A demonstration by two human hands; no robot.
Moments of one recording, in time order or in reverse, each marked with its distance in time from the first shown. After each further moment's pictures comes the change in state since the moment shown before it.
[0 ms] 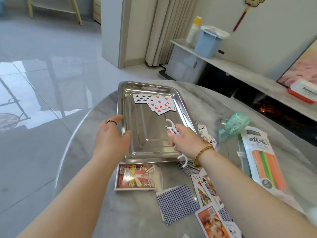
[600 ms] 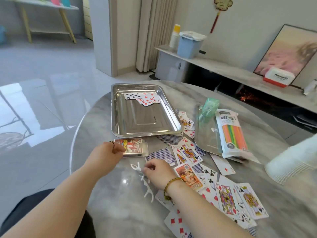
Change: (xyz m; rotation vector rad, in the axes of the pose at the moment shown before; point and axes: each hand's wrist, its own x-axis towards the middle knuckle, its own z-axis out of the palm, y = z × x) left_hand -0.103 -0.028 -0.016 0.193 -0.251 0.073; right_hand -0.135 0.033 0.076 0.026 -0.036 0.097
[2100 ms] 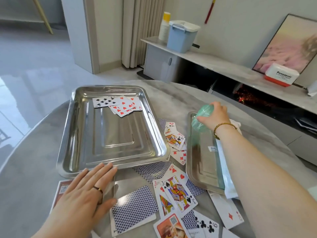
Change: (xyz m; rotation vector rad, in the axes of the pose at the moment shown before) left_hand 0.073 -0.015 0.062 0.632 0.067 0.700; right_hand 0.178 0.084 -0.240 -0.155 0.622 0.175
